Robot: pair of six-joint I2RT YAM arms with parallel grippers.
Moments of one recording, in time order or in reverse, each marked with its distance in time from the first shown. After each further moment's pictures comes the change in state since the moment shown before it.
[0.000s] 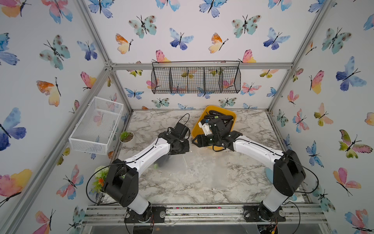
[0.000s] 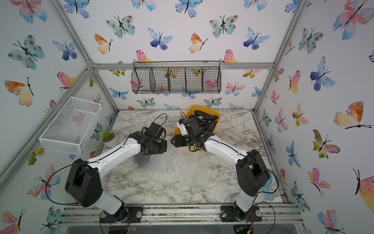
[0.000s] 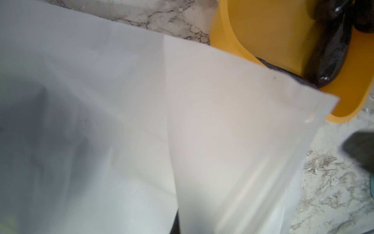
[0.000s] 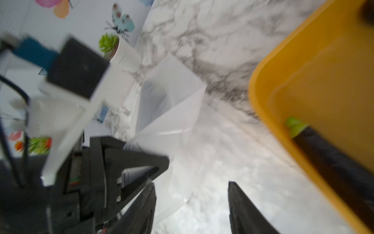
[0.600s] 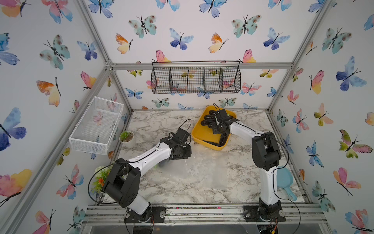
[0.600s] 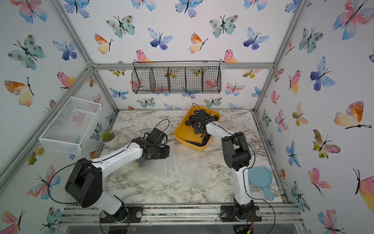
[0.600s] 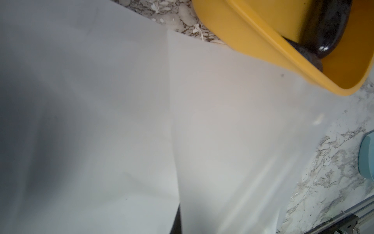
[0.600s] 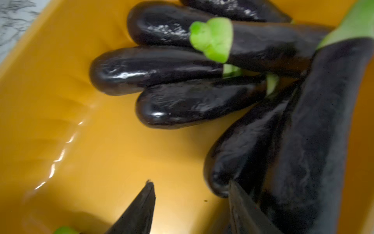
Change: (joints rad) left arm -0.026 -0.008 -0.119 0.108 0.083 0.000; right arm -0.222 0.423 0.294 -0.141 0.332 -0.166
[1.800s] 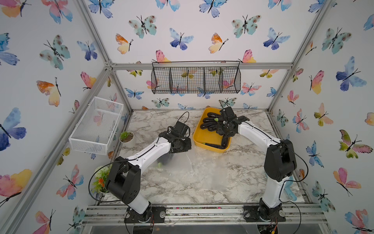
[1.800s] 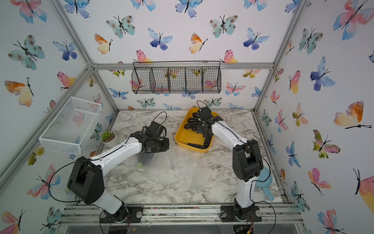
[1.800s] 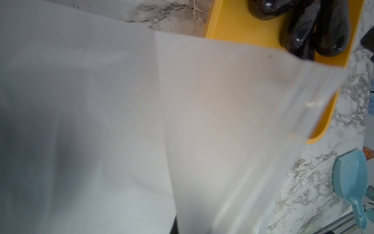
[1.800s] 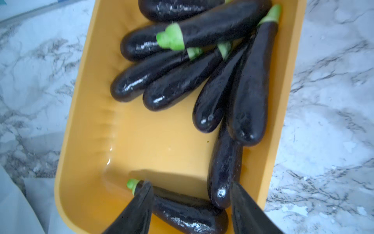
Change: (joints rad) left arm 0.034 0.040 0.133 -0.031 -0.017 -0.027; right arm -0.002 -0.203 -0.004 -0.235 0.061 0.310
